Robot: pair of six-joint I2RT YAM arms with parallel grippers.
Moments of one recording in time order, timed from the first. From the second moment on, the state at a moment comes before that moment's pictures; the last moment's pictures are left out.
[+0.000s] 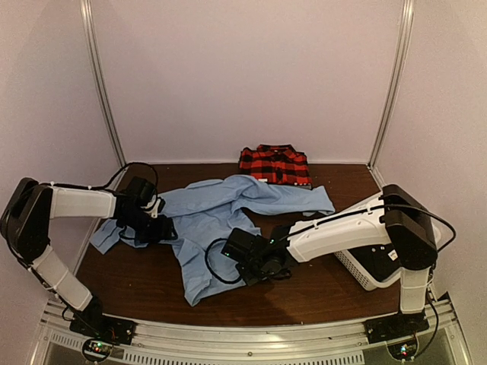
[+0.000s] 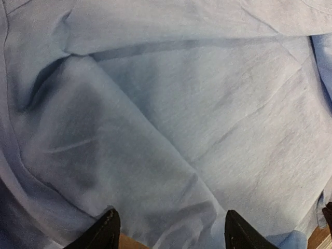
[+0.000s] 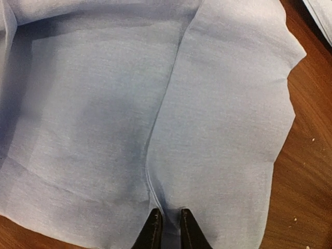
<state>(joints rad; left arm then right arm) -0.36 1.58 0.84 -0.38 0.18 -0.40 1.20 2.01 1.35 -0.54 0.37 0.55</state>
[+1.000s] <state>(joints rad) -0.29 1.36 0.60 -0.26 0.37 -0.65 1.06 1.83 1.31 -0.57 0.42 0.53</state>
